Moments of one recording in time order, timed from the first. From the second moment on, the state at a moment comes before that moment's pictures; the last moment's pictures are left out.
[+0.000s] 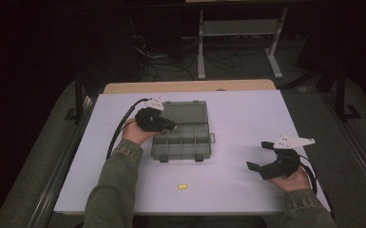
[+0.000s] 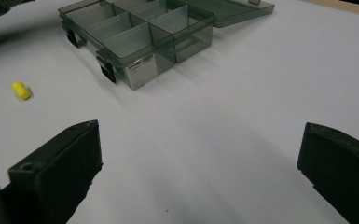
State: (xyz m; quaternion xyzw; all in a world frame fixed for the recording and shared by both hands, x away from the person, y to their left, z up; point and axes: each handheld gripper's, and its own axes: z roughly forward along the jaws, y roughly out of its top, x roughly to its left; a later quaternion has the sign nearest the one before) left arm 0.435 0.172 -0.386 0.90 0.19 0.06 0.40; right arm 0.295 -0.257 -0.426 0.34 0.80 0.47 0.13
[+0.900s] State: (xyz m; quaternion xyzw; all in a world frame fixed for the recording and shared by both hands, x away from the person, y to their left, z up) left arm 0.412 0.170 -0.377 0.88 0.20 0.05 0.42; right arm 0.294 -0.258 -0.426 0.34 0.80 0.47 0.13
